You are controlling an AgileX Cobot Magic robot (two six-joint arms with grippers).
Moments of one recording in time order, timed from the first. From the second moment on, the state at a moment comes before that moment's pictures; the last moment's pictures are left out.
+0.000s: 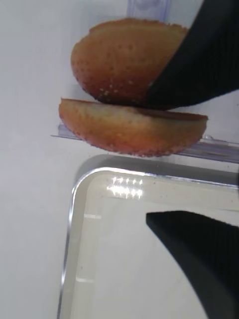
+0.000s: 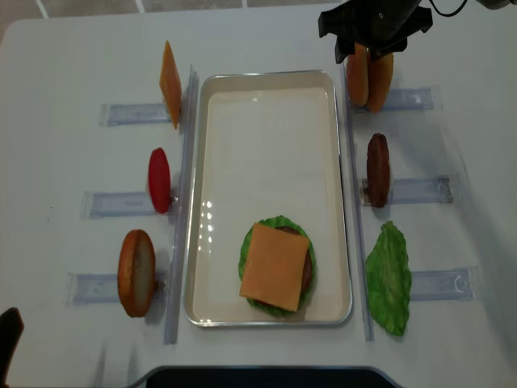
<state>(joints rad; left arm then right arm) -0.02 -0.02 -0.47 0.01 1.11 -0.07 0.38 2.00 -1.64 0.10 0.89 0.18</state>
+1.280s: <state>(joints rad) -0.02 -0.02 -0.47 0.01 1.11 -0.07 0.37 2.04 -1.64 0.06 0.87 0.17</state>
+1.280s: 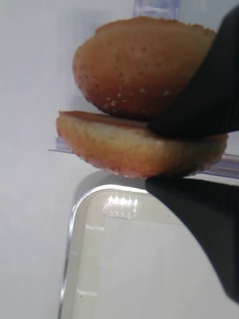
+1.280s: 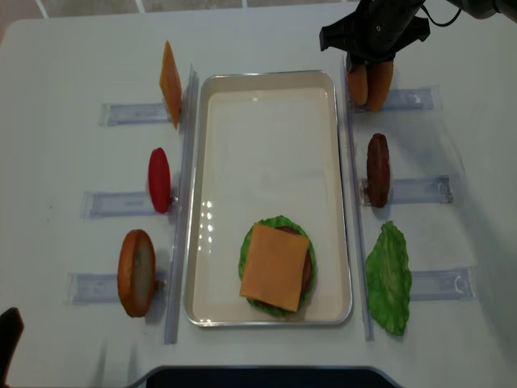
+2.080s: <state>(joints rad) -0.02 -0.02 -0.47 0.01 1.11 -0.07 0.43 1.84 -1.64 0.13 1.05 0.17</state>
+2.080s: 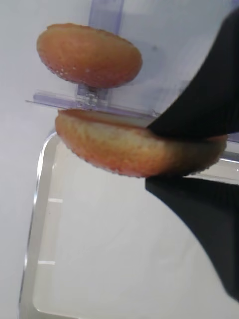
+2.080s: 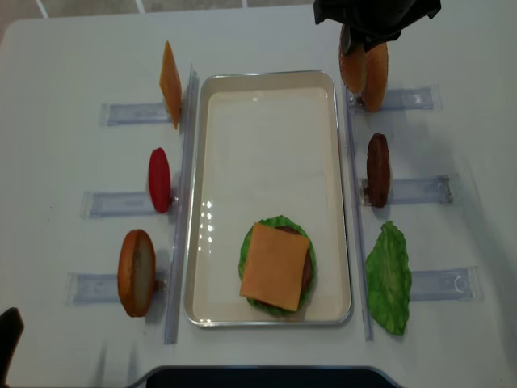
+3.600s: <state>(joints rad) -0.02 -0.02 -0.47 0.01 1.11 -0.07 0.61 1.25 -0.67 1.17 0.62 -0.60</state>
